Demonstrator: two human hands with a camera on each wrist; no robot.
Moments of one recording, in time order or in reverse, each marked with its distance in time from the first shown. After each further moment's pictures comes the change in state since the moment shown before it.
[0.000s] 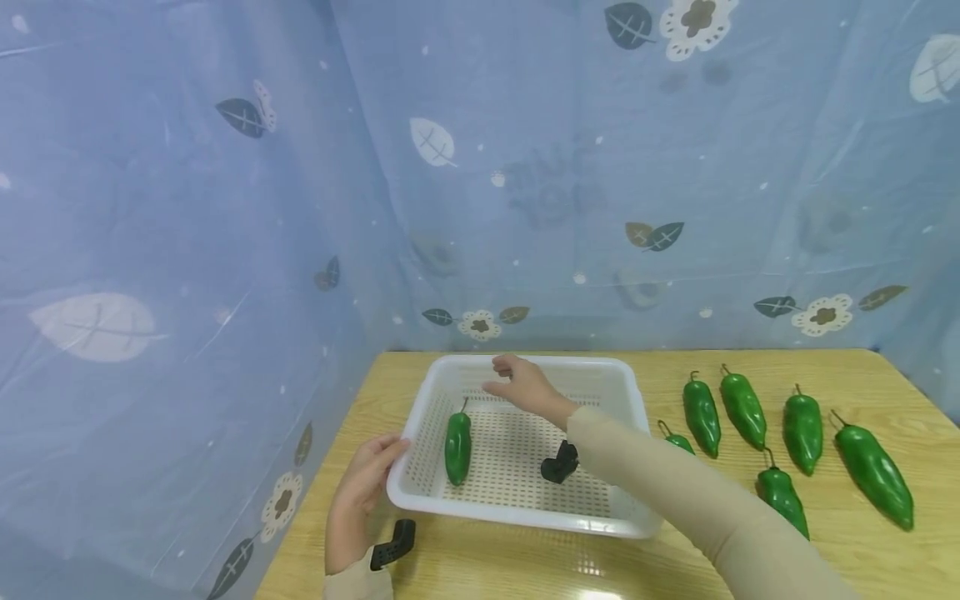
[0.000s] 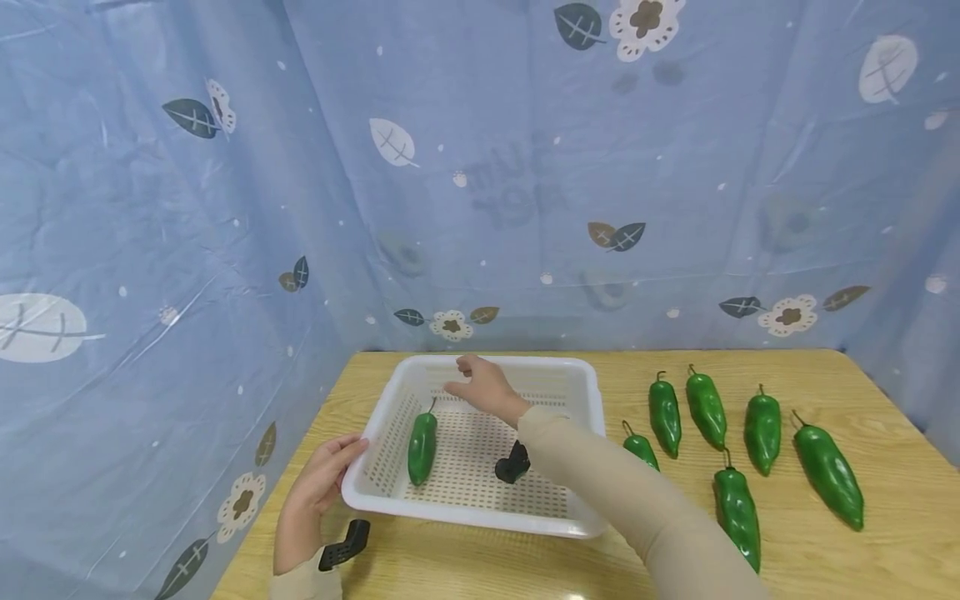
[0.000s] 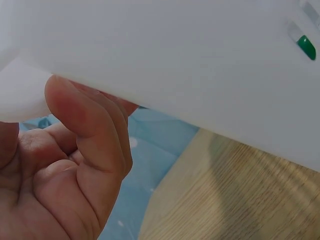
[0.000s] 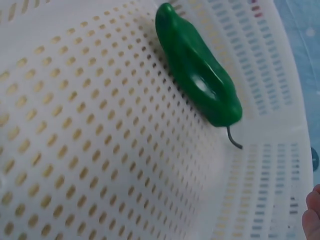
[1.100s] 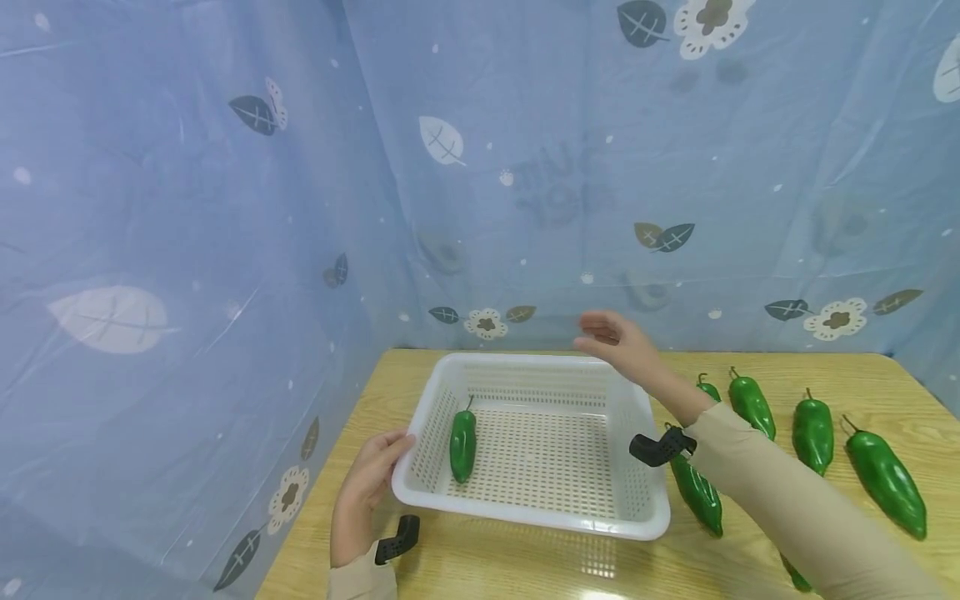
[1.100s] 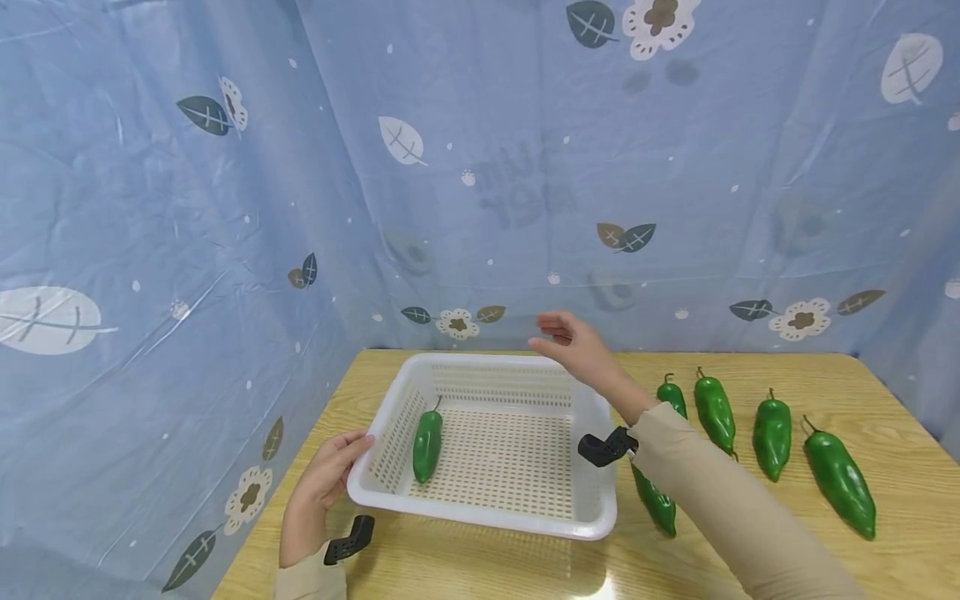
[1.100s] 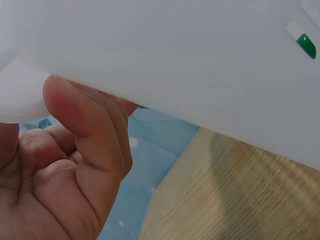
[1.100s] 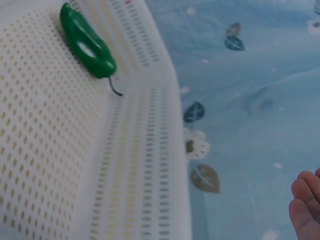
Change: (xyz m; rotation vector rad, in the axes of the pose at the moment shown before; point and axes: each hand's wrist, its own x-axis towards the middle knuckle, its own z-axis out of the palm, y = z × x) left_hand -0.001 0.005 0.001 0.001 -0.007 -0.006; right_hand -0.057 0.009 -0.131 0.167 0.095 -0.156
